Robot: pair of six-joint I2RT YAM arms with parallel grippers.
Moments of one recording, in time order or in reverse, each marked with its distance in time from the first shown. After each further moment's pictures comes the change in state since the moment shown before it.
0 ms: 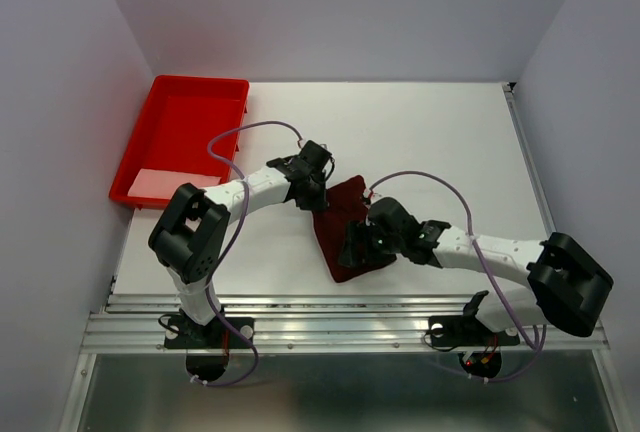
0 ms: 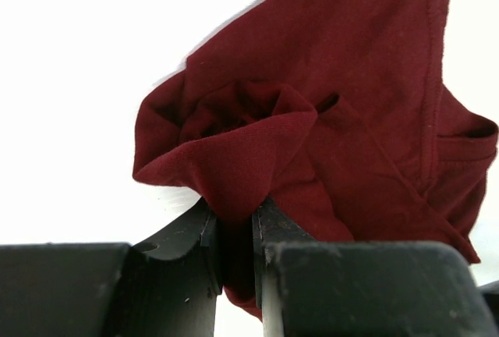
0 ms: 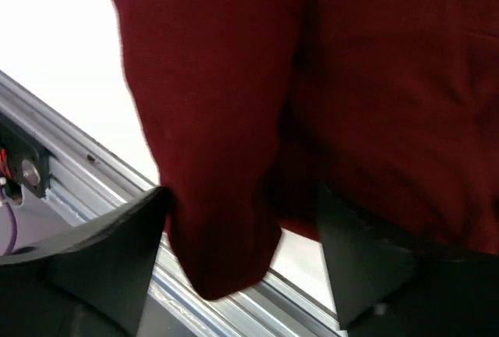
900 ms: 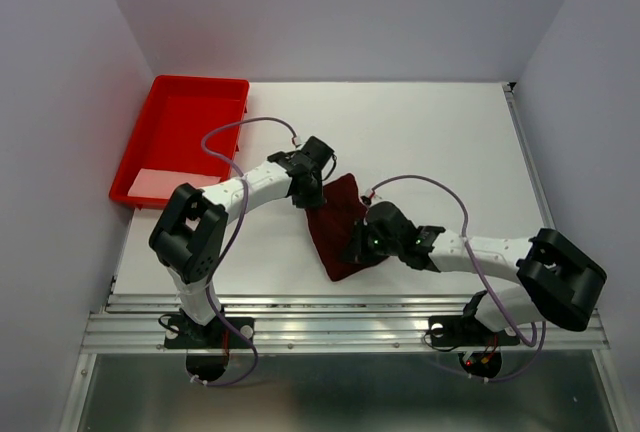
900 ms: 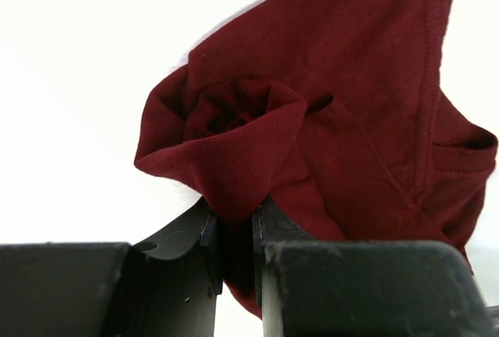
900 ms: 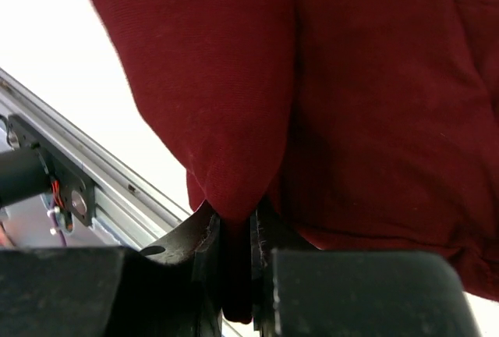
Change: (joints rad) left arm -0.005 0.000 0.064 -0.140 -0.111 -0.061; right arm 0.036 0.062 -0.026 0.172 0.017 0.139
